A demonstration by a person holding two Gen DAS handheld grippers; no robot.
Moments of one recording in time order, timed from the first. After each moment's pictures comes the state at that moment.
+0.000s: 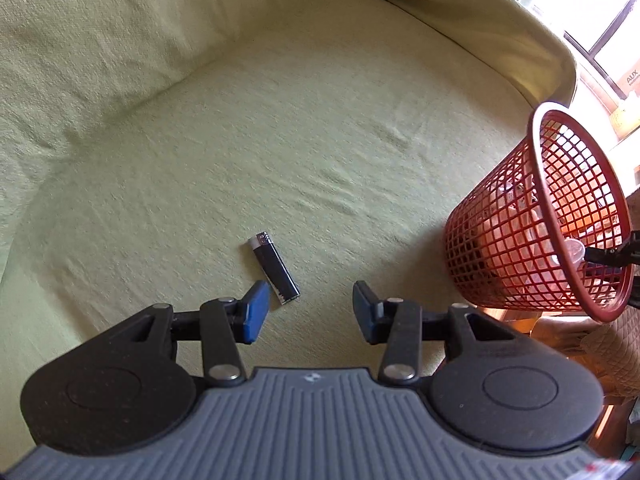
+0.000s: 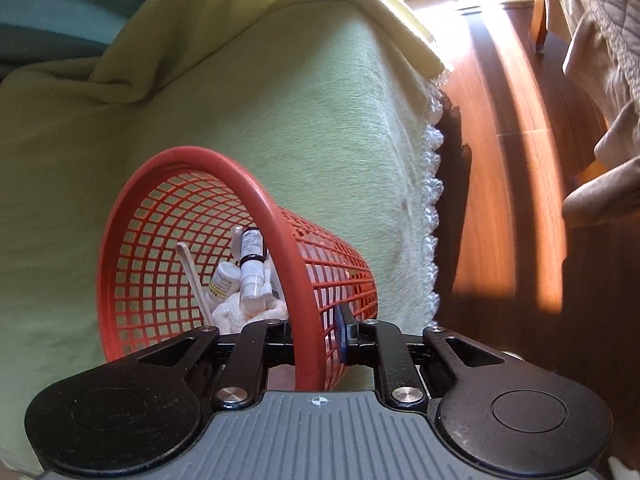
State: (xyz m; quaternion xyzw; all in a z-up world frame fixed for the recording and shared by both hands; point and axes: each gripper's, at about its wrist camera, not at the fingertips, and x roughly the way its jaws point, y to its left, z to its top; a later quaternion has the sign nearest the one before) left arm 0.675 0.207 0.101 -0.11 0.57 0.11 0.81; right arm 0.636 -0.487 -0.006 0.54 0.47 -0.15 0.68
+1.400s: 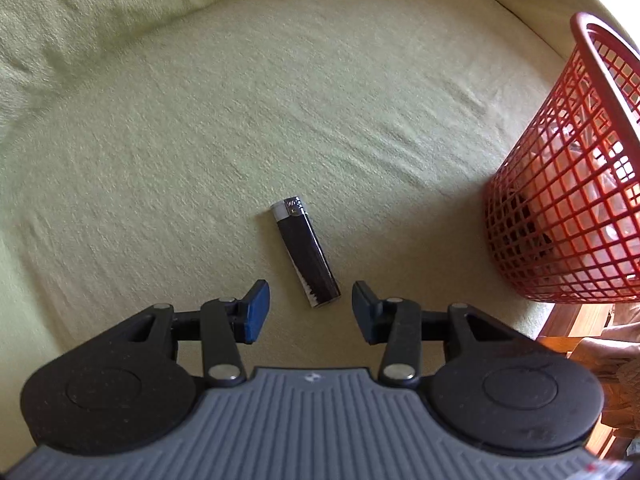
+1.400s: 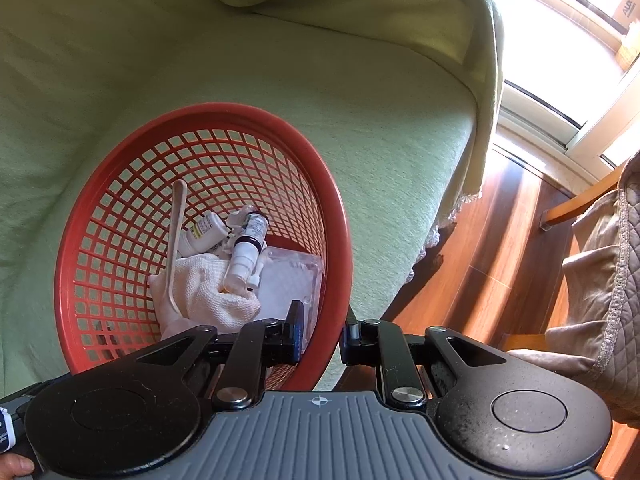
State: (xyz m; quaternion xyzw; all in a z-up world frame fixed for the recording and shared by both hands) left arm 0.687 0.234 -0.016 -0.14 0.59 0.16 0.78; right arm 0.733 -0.383 0.032 0.18 0.58 -0.13 0.78
